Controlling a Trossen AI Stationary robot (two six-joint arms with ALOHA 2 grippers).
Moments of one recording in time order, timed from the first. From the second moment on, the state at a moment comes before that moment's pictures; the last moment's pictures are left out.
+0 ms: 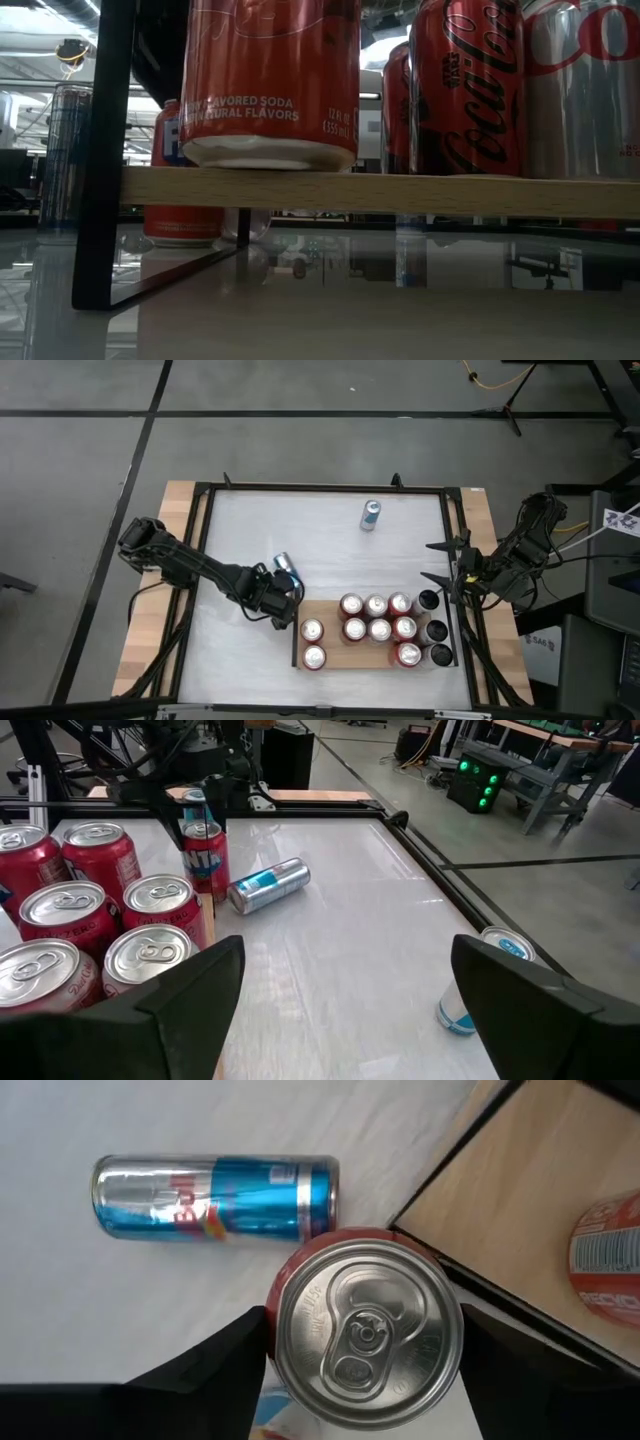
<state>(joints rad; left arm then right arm) -0.35 1.64 1.24 -0.99 -0.34 -0.91 0.88 0.57 0.76 -0.84 1.04 0.49</state>
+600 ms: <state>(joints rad) -0.35 1.60 1.24 -1.02 -0.28 -0.78 0.88 0.57 0.76 -0.84 1.04 0.49</state>
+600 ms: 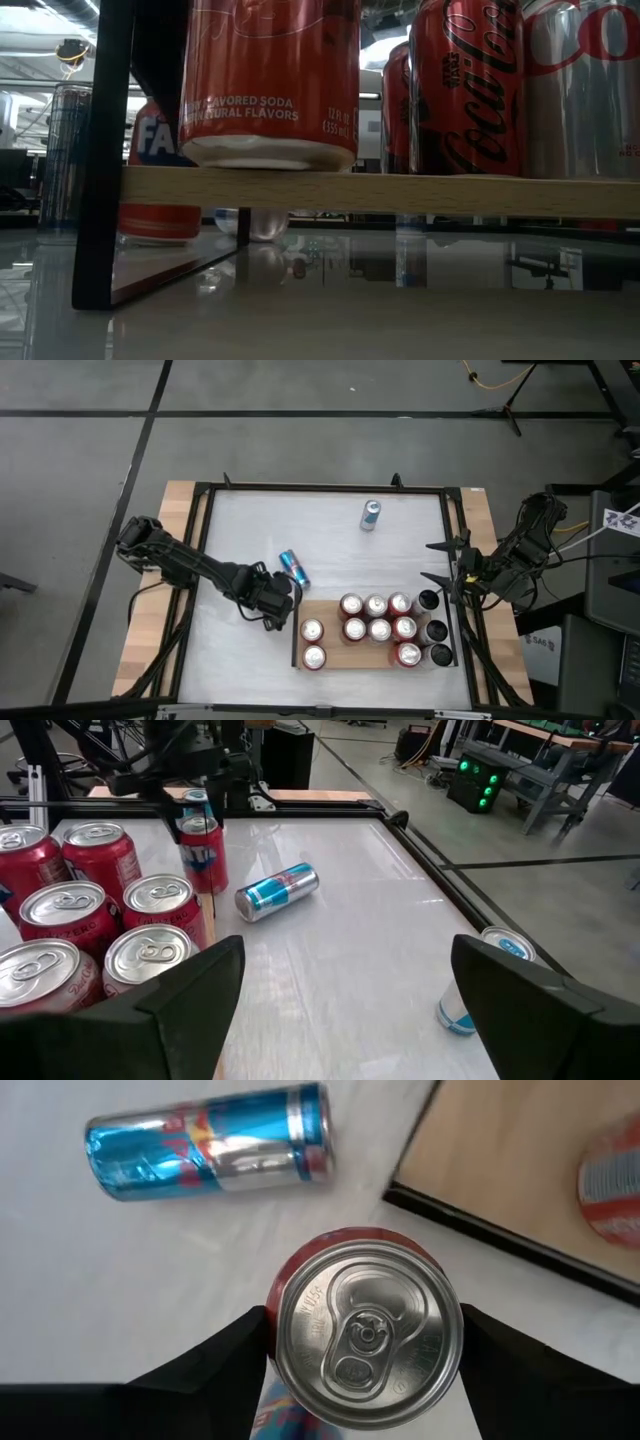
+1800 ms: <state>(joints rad) -0.72 1.61 1.24 -0.84 -0.25 -0.75 0.88 0.57 0.76 -0.84 0.90 0.49</state>
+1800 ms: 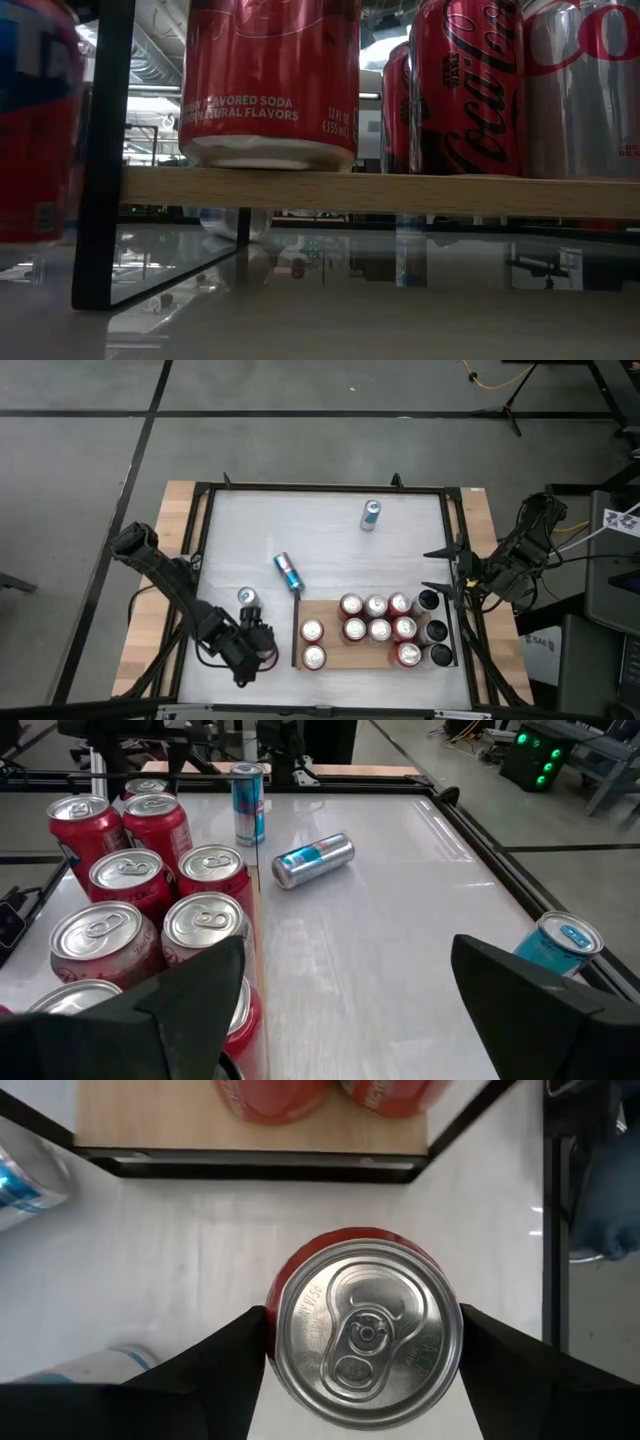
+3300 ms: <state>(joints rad) -0.74 1.61 1.23 -0.79 -0.27 -0.99 0.88 0.57 0.76 -0.84 0.90 0.49</state>
